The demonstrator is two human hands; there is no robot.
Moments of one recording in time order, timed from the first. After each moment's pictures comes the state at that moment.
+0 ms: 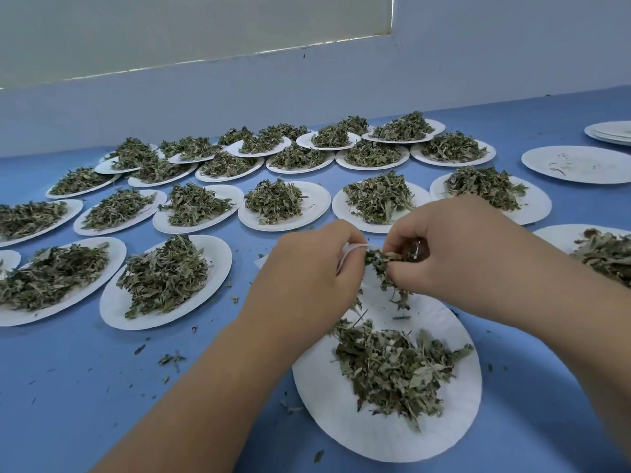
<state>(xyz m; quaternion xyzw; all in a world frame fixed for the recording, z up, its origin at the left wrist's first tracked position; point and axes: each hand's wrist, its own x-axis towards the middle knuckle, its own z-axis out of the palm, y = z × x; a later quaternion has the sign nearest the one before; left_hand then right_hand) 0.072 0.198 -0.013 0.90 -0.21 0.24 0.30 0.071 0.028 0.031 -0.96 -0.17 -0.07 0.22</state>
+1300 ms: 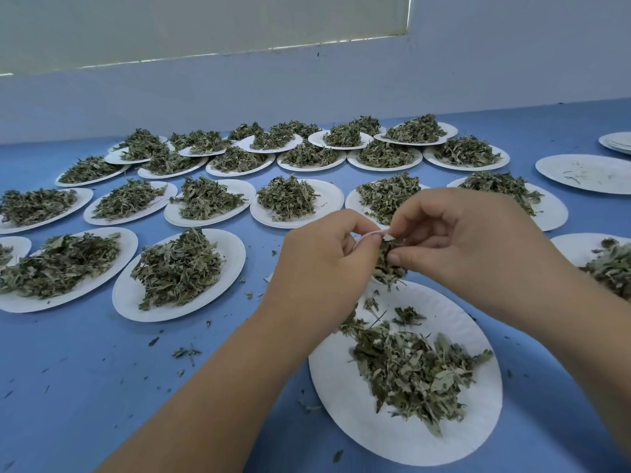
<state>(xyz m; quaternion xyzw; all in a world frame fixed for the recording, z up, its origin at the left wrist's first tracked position) 0.071 0.198 -0.007 0.84 -0.14 0.16 0.49 0.075 0.034 0.018 -0.88 -0.21 -0.15 0.40</state>
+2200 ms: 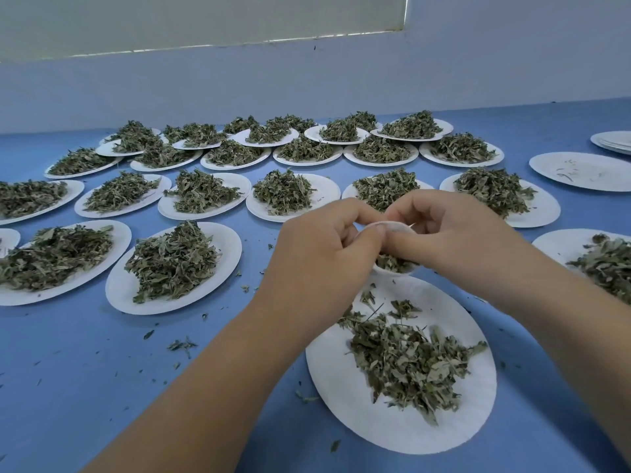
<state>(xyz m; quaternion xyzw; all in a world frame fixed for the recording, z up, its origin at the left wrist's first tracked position) 0.063 0.199 0.002 0.82 -0.18 0.16 0.52 0.091 0.034 0.007 -0.85 -0.19 -0.06 0.49</state>
